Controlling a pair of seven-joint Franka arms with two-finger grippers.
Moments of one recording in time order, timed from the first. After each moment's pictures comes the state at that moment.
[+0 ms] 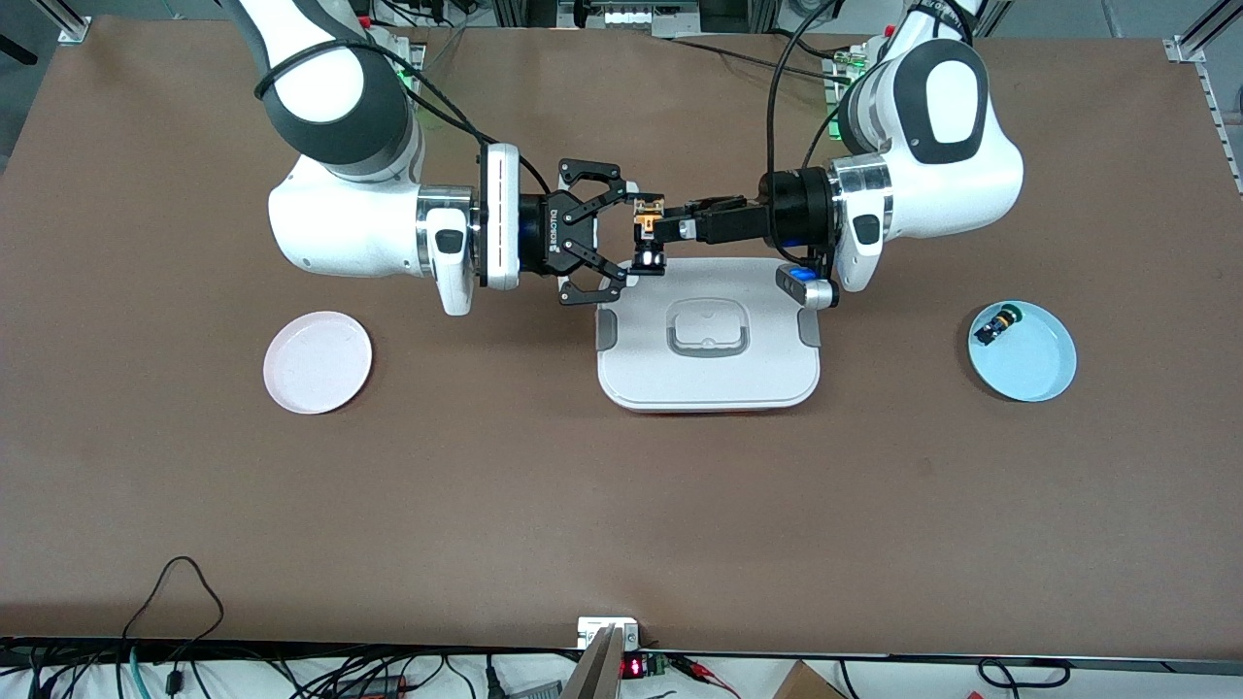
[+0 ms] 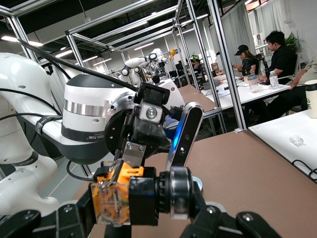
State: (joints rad) left arm -0.18 0.13 -0.30 -1.90 -1.79 2.17 -0.11; right arm 0.22 0.39 0.39 -1.56 1.48 2.17 -1.57
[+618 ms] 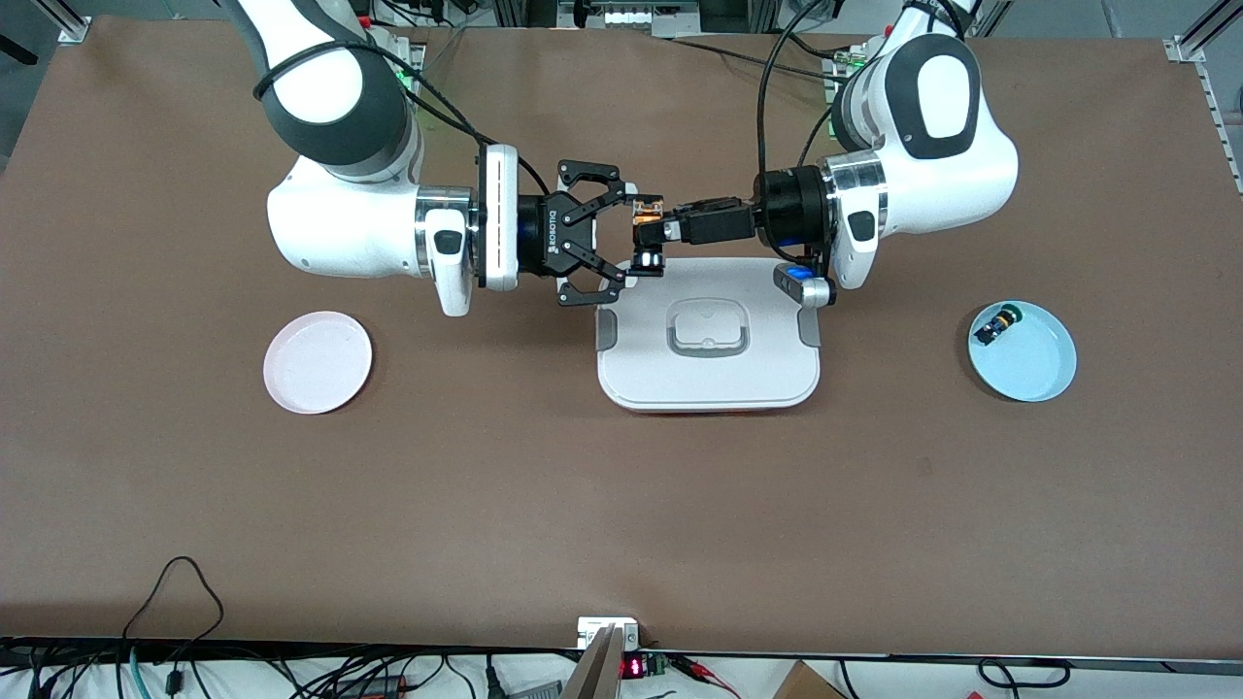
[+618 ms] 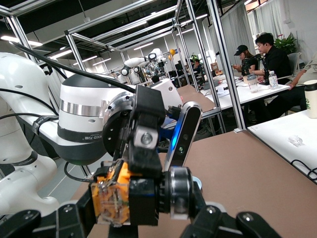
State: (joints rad) left arm -0.18 0.13 -0.31 -1.90 -1.79 2.19 -0.10; right arm 0.22 0.39 0.39 -1.56 1.48 2.17 -1.57
